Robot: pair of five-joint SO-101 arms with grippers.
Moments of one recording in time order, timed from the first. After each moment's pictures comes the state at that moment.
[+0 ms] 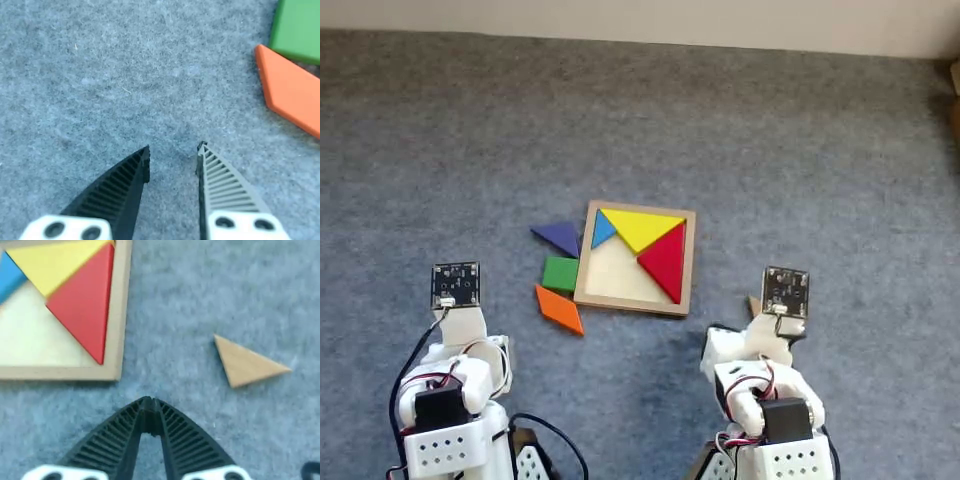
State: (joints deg) left arm -18.3 -101.5 96.0 76.8 -0.1; right arm -14.3 -103.7 96.0 66.8 -13.4
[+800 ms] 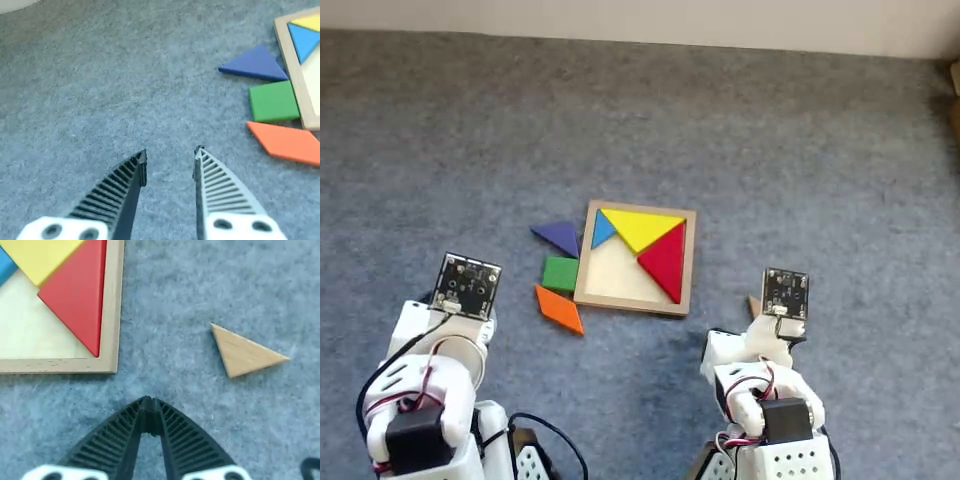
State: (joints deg) left arm -19.0 -101.5 72.0 79.3 -24.8; right arm -14.3 -103.9 96.0 67.6 -13.9
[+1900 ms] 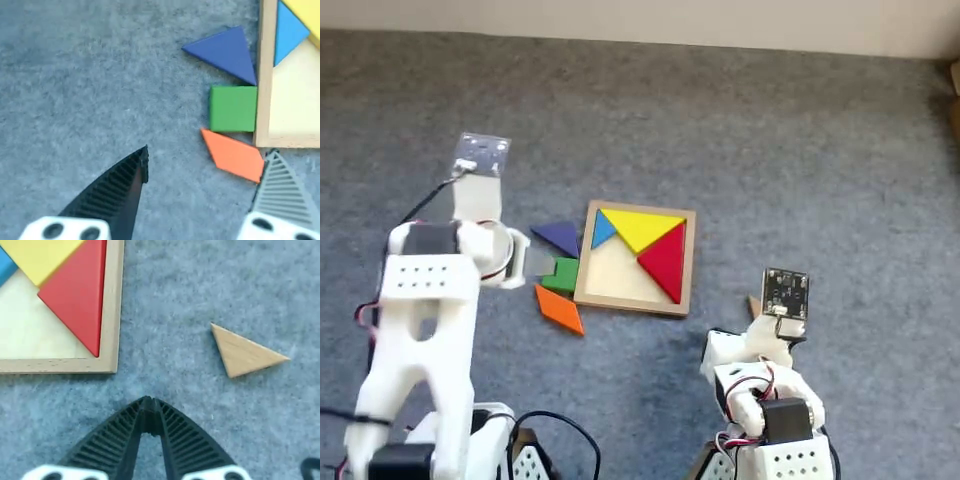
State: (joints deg) left arm -8.0 -26.8 39.0 68.1 -3.1; right arm -14.3 -103.9 96.0 67.6 -13.9
